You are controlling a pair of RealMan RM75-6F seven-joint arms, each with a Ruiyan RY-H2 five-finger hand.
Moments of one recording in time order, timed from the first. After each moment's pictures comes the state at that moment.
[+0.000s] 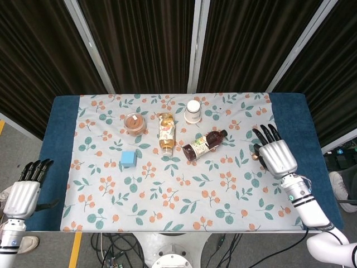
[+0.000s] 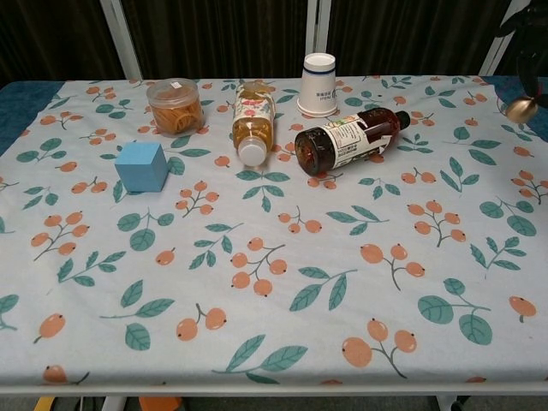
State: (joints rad) left arm -0.11 -1.18 -0.01 -1.56 1.51 1.44 0.00; right arm 0.54 -1.16 0.12 -1.60 -1.37 1.11 -0.40
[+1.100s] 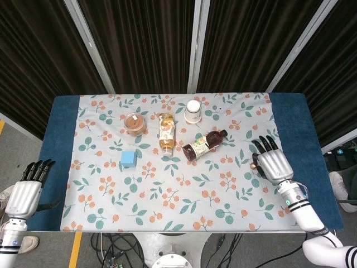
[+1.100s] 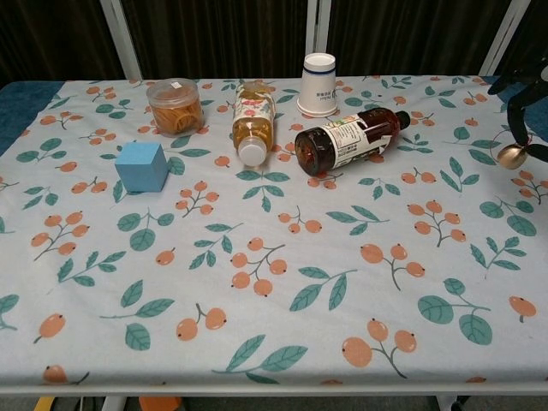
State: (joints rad) left arm -0.12 -1.17 -0.01 -1.57 1.51 1.43 0.00; right arm 0.52 -1.23 0.09 -1.55 -1.34 1.05 -0.34
